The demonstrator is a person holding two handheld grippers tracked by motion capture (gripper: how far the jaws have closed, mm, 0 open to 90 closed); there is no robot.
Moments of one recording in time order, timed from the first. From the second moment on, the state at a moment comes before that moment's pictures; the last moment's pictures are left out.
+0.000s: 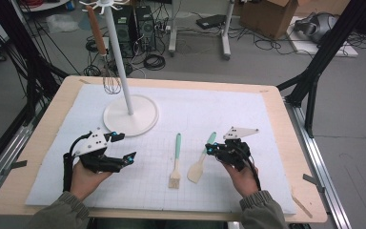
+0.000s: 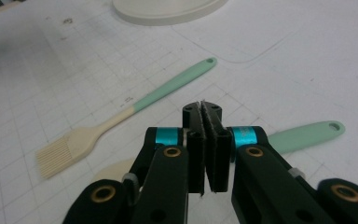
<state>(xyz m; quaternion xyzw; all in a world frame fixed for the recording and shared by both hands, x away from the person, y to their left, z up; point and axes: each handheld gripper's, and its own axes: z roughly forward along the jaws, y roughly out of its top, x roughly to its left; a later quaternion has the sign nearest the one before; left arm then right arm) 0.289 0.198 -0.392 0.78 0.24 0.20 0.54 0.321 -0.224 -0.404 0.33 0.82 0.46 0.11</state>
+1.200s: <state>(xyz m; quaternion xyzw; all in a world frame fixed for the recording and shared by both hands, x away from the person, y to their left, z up) 0.290 0.195 -0.396 0.78 0.24 0.20 0.54 0.329 -0.186 -0.437 0.31 0.87 0.39 0.03</state>
